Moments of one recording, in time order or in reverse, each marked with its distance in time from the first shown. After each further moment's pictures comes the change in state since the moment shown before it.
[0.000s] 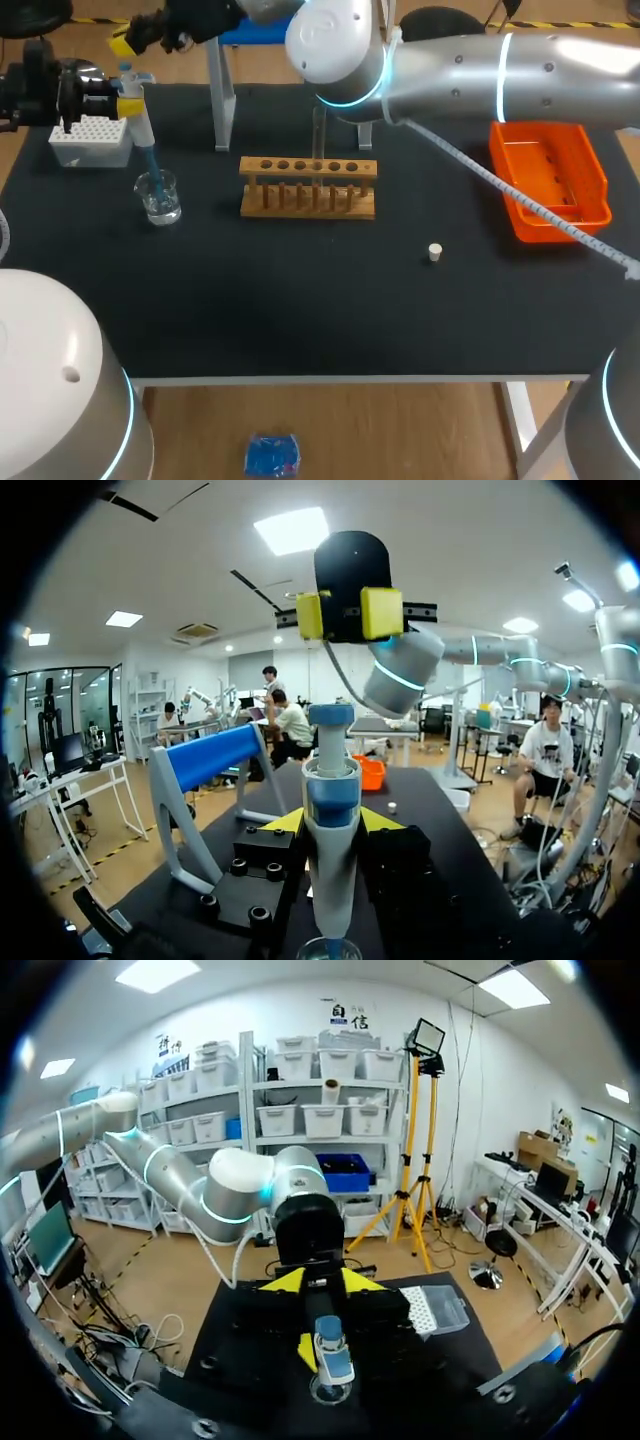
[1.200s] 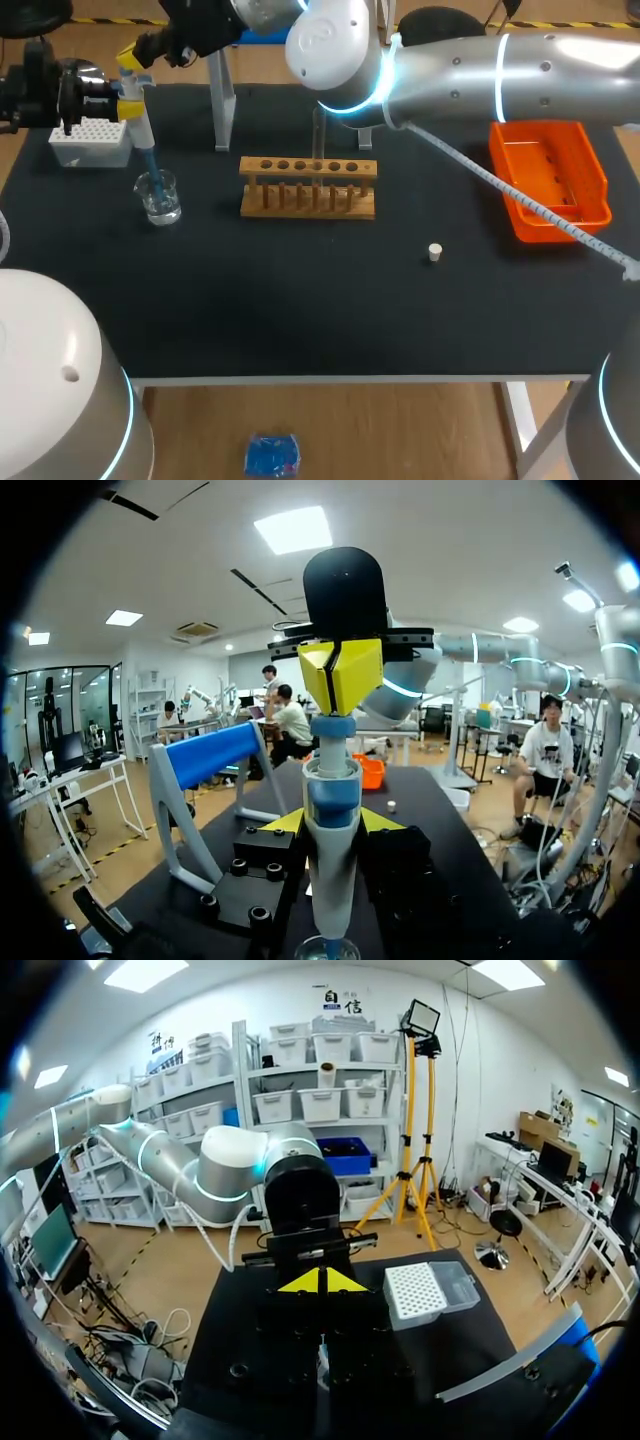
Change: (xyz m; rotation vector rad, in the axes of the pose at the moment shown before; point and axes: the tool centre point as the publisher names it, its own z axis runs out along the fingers) left arm 0.001 0.003 0.000 -0.003 0.000 -0.002; right arm -0.003 -0.038 0.014 0.065 0.015 0.053
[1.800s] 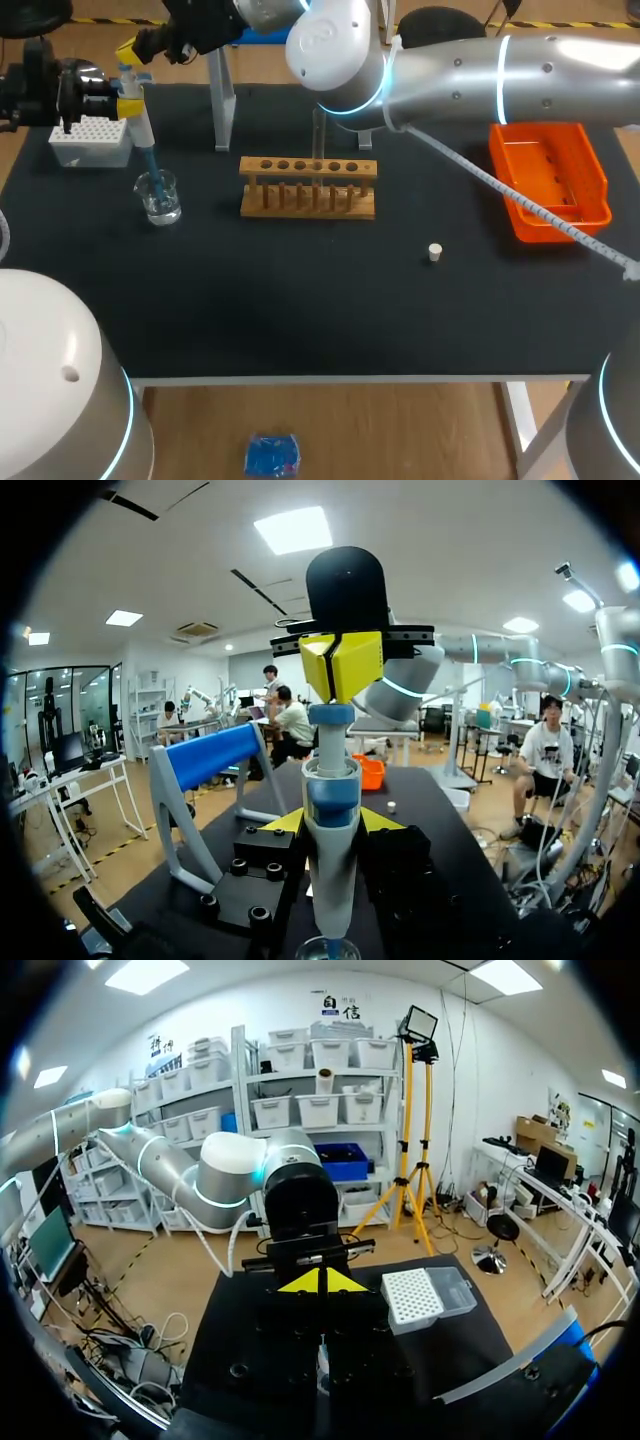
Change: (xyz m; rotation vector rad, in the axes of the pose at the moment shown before) left arm -0.001 -0.002 0.000 0.000 0.000 0.000; right arm 0.000 0.007 -0.004 -0.025 -0.013 -0.003
